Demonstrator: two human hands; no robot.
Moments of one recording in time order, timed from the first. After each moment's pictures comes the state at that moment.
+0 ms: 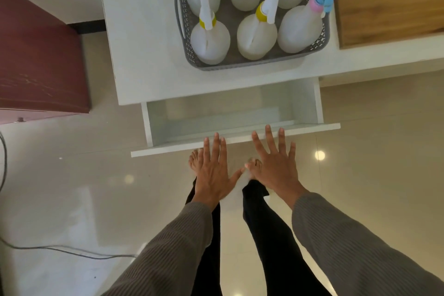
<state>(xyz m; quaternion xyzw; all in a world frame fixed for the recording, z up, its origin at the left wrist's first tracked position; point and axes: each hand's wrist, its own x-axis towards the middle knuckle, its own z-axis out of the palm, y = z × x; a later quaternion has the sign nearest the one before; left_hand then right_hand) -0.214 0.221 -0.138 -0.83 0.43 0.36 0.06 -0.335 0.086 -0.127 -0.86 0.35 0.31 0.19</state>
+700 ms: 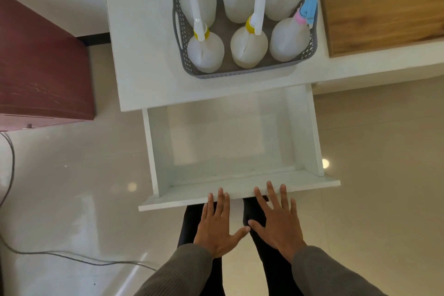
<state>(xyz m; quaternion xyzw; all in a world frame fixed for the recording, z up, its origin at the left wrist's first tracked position) -0.287 0.295 -0.107 -0.74 0.41 0.53 0.10 -0.425 0.164 -0.102 -0.80 0.35 0.40 0.26</state>
